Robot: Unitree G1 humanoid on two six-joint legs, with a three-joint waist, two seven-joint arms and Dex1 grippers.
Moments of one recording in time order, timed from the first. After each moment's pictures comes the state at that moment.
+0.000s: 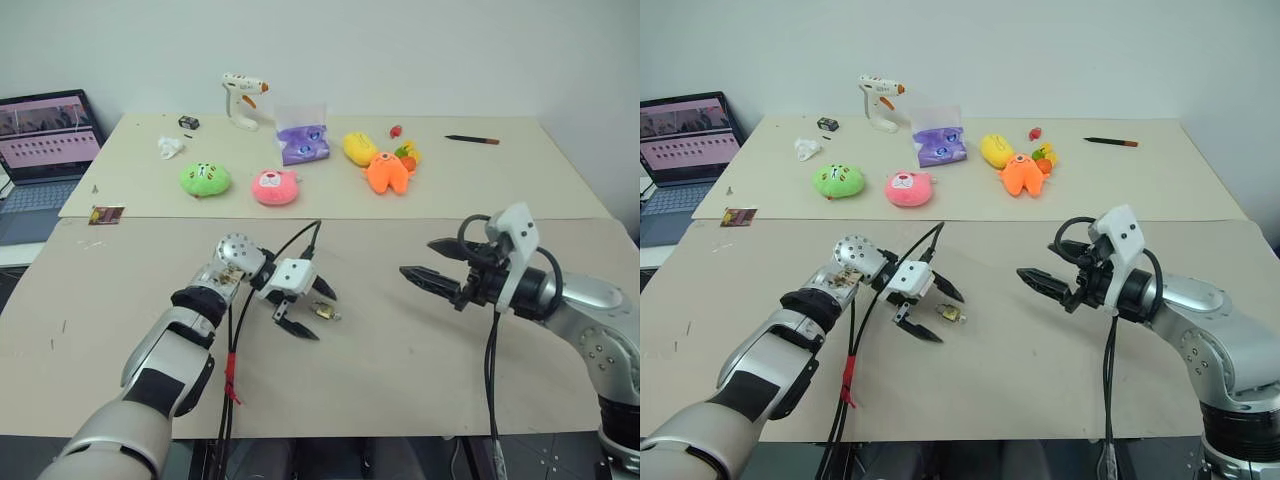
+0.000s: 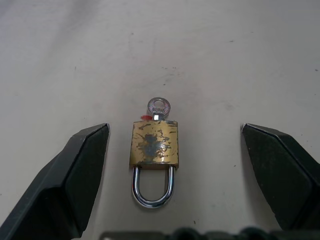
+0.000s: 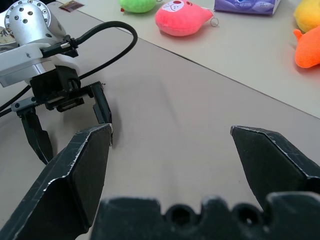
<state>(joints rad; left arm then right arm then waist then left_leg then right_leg) -0.94 0.35 -0.41 1.00 -0.05 -0.50 -1.61 -0.26 -0.75 -0.21 -0.47 0.71 0.86 0.65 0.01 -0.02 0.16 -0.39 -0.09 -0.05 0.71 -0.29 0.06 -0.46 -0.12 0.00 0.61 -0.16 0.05</state>
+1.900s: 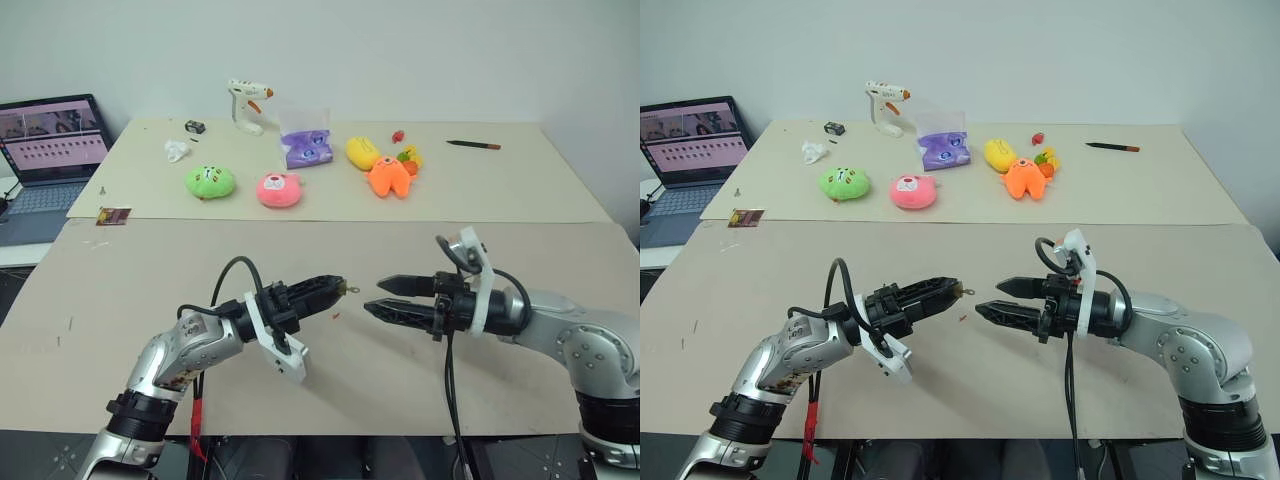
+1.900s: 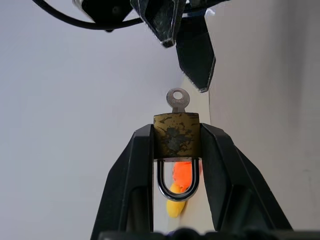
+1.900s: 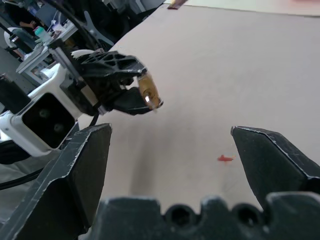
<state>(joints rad) -0.26 0.49 -0.13 -0.10 0.67 -0.88 -0.34 -0.31 -0.70 -0.11 -0.41 1.03 1.02 0.72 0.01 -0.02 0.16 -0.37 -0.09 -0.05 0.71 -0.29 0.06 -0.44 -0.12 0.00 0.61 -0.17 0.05</state>
